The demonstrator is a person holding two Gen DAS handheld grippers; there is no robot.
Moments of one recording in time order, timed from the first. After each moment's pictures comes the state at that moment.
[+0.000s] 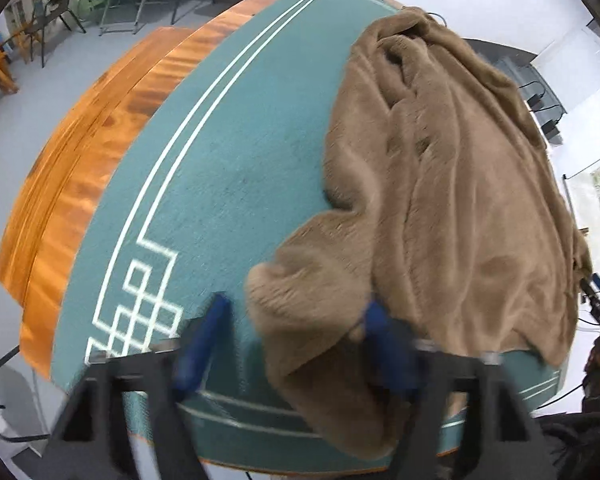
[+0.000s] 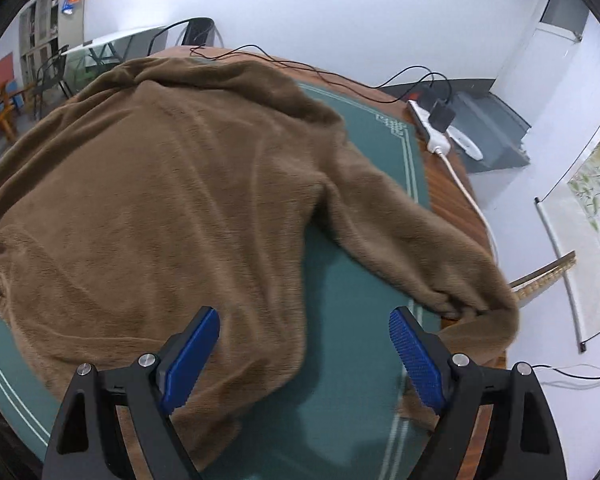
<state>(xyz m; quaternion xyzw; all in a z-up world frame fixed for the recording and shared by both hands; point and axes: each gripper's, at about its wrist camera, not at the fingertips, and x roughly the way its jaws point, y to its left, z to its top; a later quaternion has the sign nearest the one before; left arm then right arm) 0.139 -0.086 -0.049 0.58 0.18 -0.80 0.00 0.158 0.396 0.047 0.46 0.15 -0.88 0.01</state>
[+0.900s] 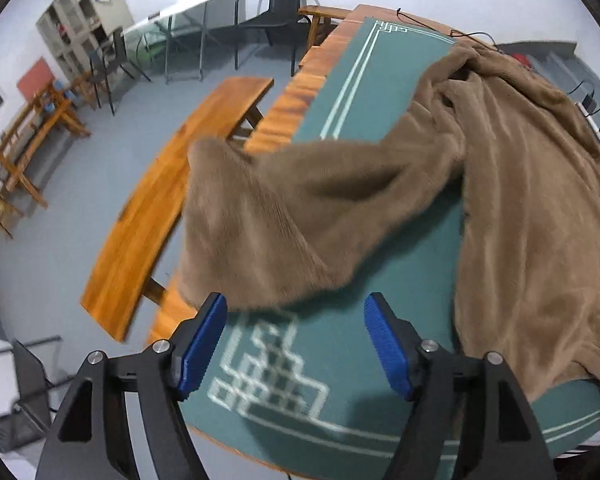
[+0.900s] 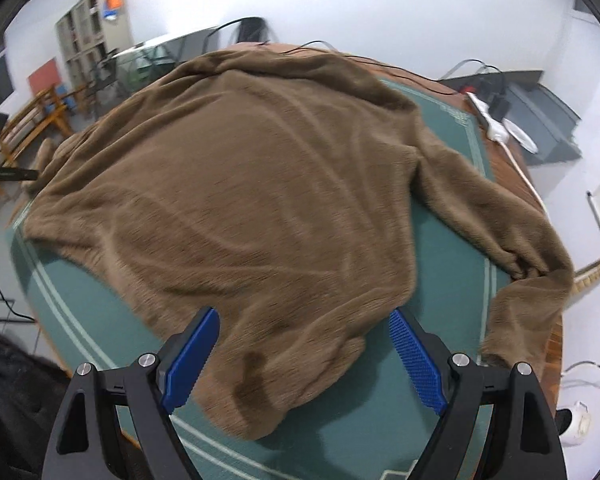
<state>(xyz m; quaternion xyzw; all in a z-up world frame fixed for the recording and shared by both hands) 0.115 -0.111 -0.032 0.54 0.06 -0.83 0.14 0.227 0.359 0.046 0.48 0.11 -0.86 0.12</state>
